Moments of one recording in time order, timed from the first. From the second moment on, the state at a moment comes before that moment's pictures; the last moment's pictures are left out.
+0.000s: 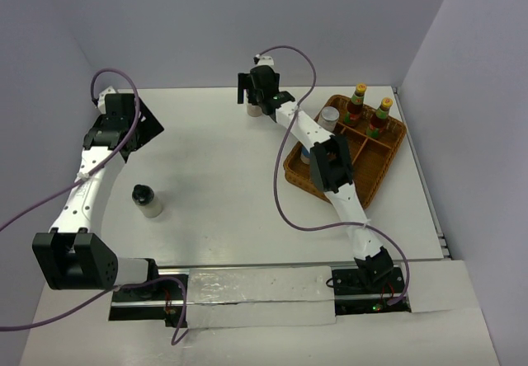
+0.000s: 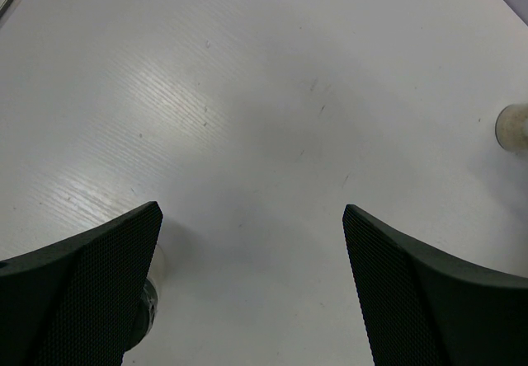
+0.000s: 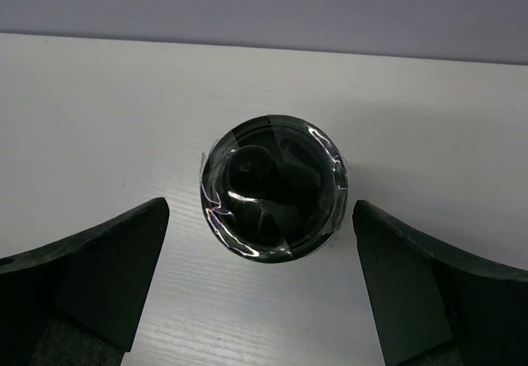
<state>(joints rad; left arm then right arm) -0.05 1.34 1.26 -0.68 -0.29 -0.59 0.51 2.61 2.44 -0.29 0.21 0.31</state>
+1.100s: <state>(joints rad) -0.05 1.38 1.26 -0.67 -0.29 -0.57 0.54 2.66 2.46 -0.19 0.38 0.31</state>
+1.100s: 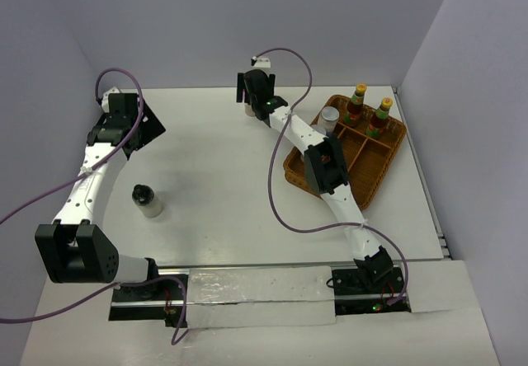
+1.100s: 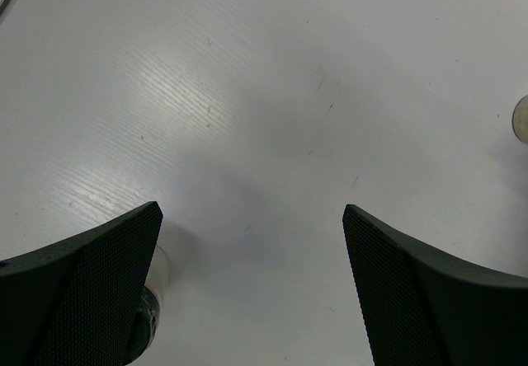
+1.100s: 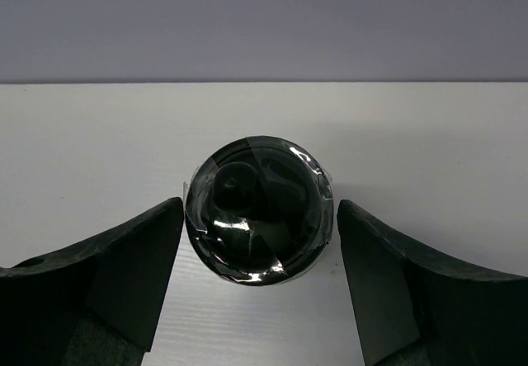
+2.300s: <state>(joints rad) -0.05 1.19 1.21 -0.68 -0.28 -0.58 0.68 1.62 1.58 -0.23 0.24 0.31</state>
